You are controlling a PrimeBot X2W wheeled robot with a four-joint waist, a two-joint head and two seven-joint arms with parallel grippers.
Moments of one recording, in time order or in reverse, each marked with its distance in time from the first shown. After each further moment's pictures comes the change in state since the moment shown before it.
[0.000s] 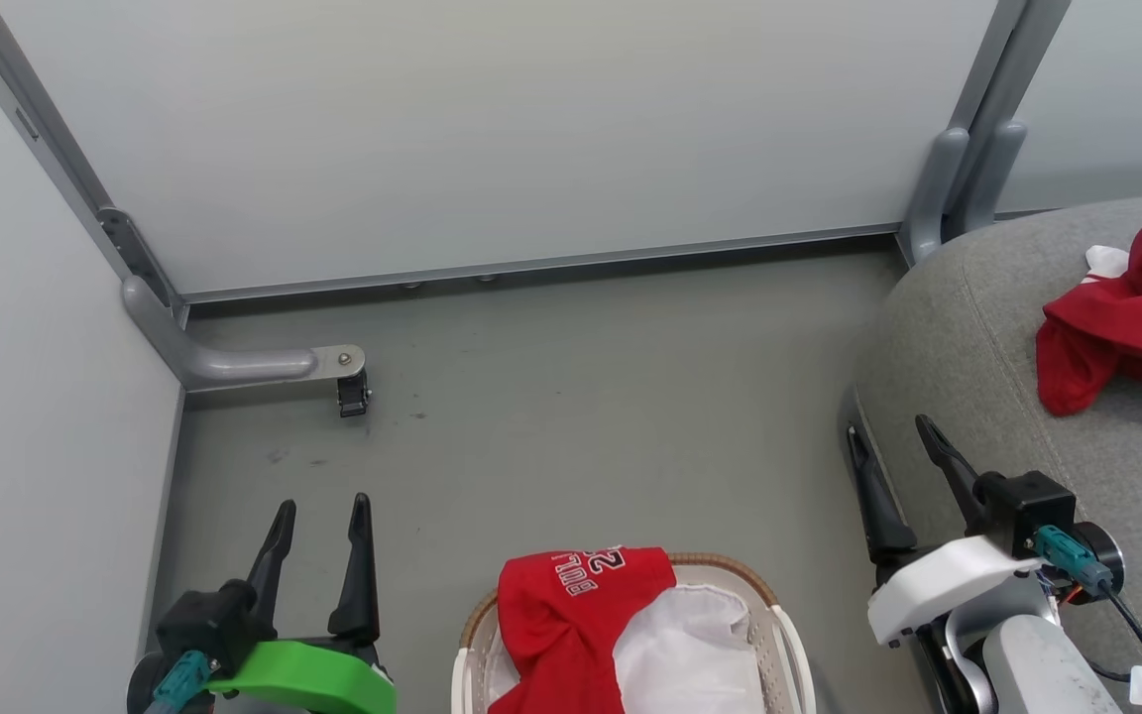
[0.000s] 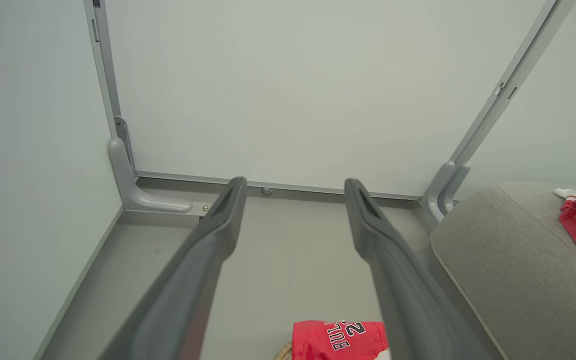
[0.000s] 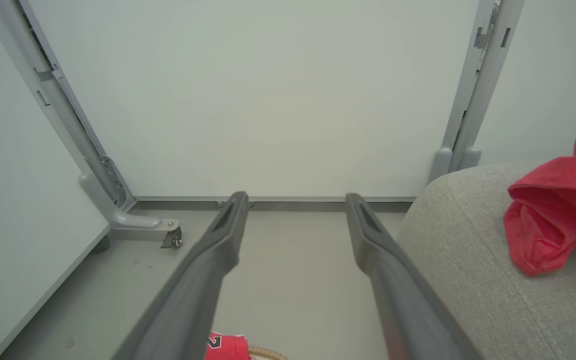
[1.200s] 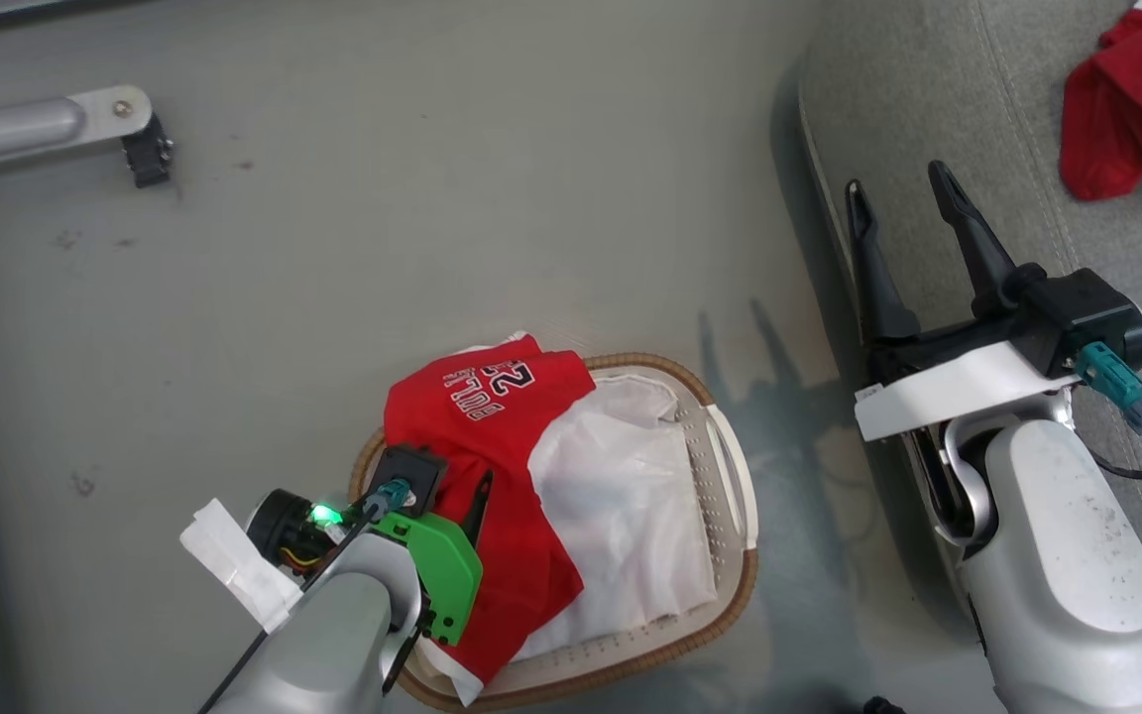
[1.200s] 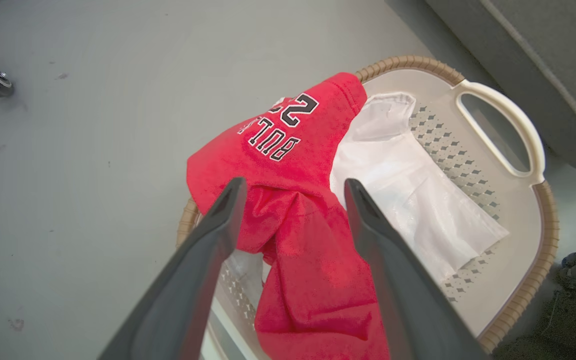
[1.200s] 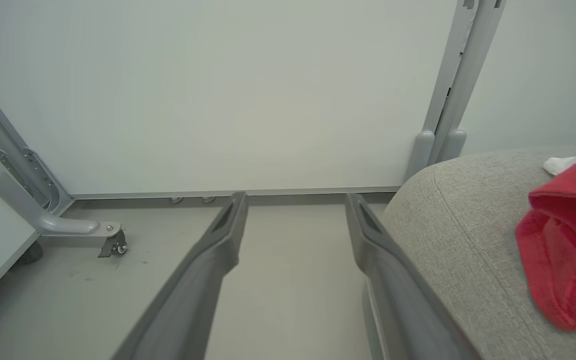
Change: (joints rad) left arm -0.572 -0.003 -0.549 0.795 -0.010 0.017 0.029; right arm -0.269 -0.001 0.016 -0.147 -0.011 0.000 0.000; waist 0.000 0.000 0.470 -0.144
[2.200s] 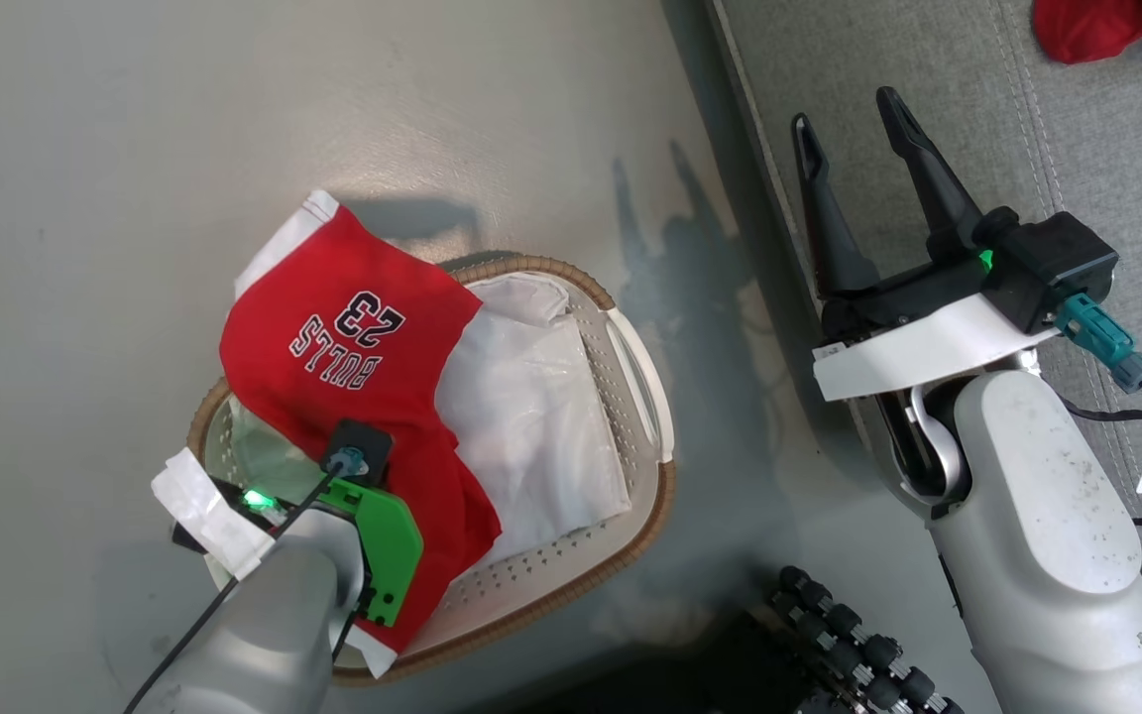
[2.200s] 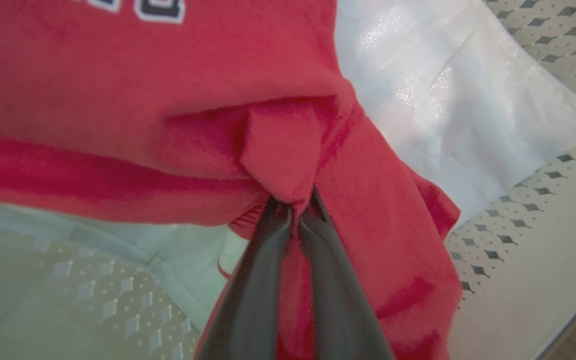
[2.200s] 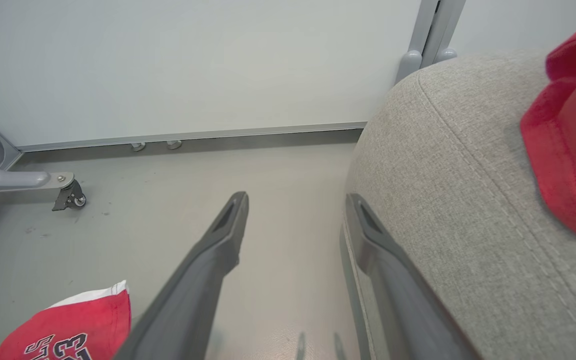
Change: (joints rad) left arm -0.123 0.026 -0.057 0.211 -0.008 0.025 0.097; right arm -0.093 0.000 0.098 -0.040 0.071 0.000 0.000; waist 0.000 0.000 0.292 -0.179
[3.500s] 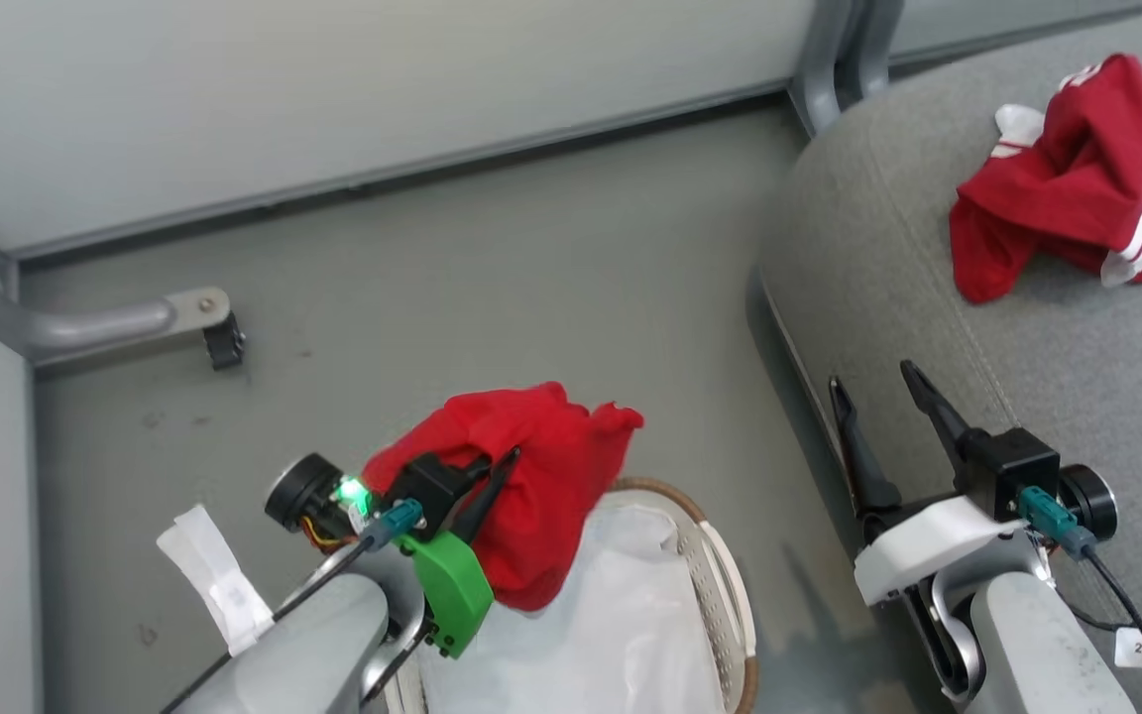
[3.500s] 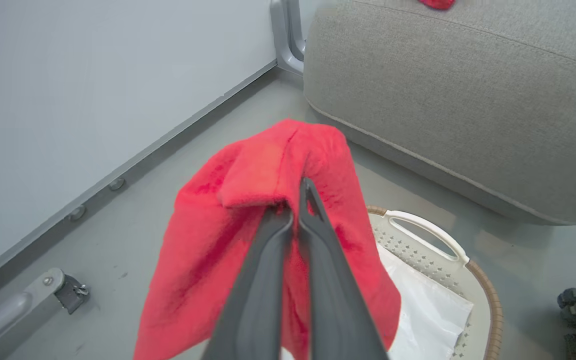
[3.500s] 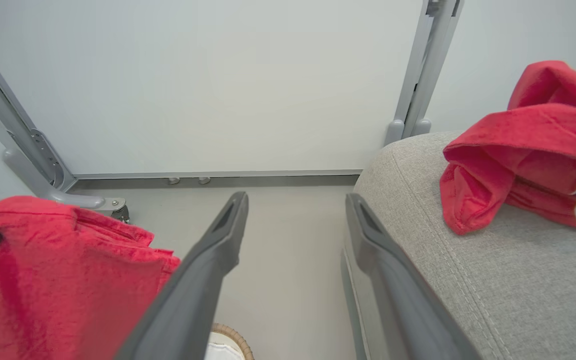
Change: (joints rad) left arm 0.160 0.160 -0.175 -0.586 -0.088 -0.045 -0.124; right arm 0.299 0.001 -0.094 0.149 -0.127 0.000 0.000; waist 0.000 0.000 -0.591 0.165
